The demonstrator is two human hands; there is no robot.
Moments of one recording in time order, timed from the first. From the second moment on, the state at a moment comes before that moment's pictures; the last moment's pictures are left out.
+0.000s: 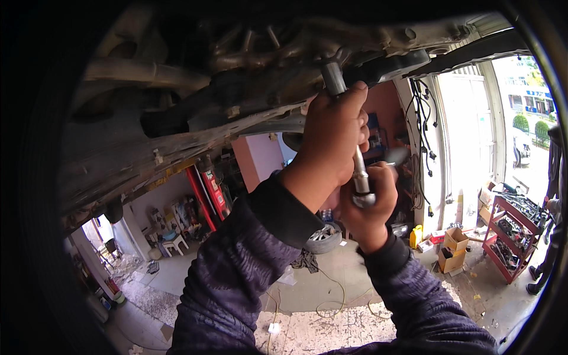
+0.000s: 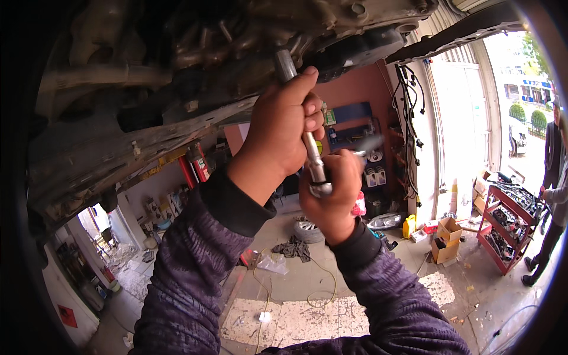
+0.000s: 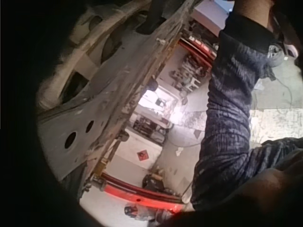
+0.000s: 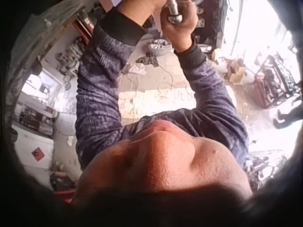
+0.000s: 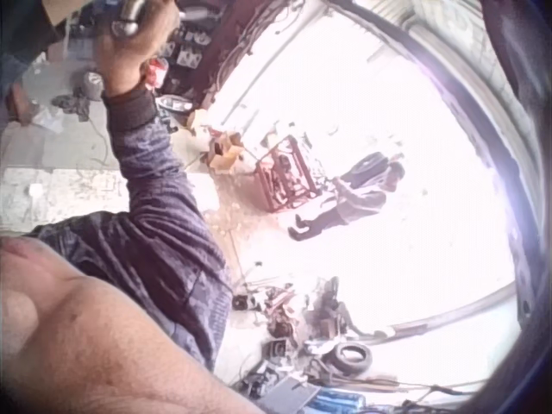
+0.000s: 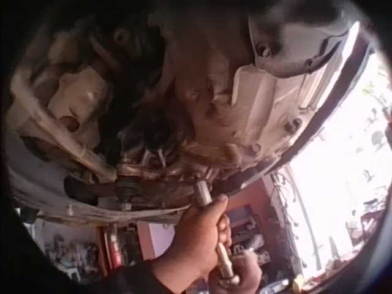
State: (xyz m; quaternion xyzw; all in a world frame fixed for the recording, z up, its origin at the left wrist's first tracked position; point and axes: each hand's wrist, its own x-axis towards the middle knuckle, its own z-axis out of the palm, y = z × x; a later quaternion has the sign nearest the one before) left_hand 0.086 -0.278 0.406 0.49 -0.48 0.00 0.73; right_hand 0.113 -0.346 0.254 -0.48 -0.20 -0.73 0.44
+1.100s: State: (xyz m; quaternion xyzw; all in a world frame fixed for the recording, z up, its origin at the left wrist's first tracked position) left_hand 0.120 -0.221 0.374 0.54 -0.59 -0.14 0.58; right_hand 0.112 -0.345 0.257 -0.26 -0.51 -0.21 0.79
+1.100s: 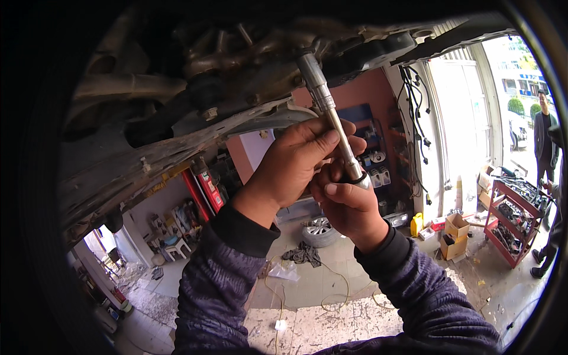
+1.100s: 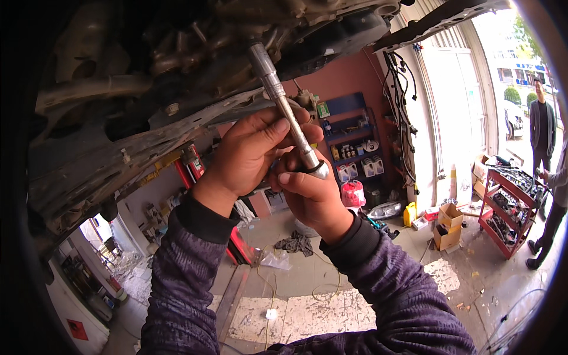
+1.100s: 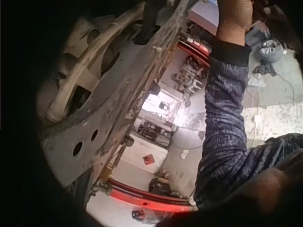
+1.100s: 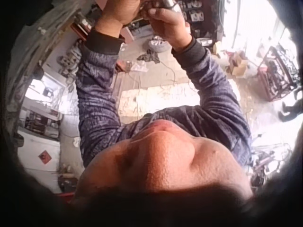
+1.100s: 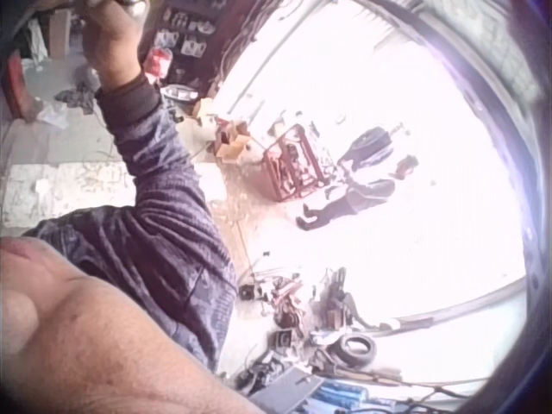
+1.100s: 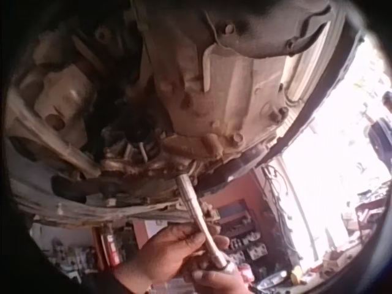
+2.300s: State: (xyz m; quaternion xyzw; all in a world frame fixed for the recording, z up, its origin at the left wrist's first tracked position) left_hand 0.107 -0.216 0.359 0.55 -0.58 -0.14 0.58; right_hand 0.099 -0.337 0.260 -0.49 -0.19 -0.74 0.43
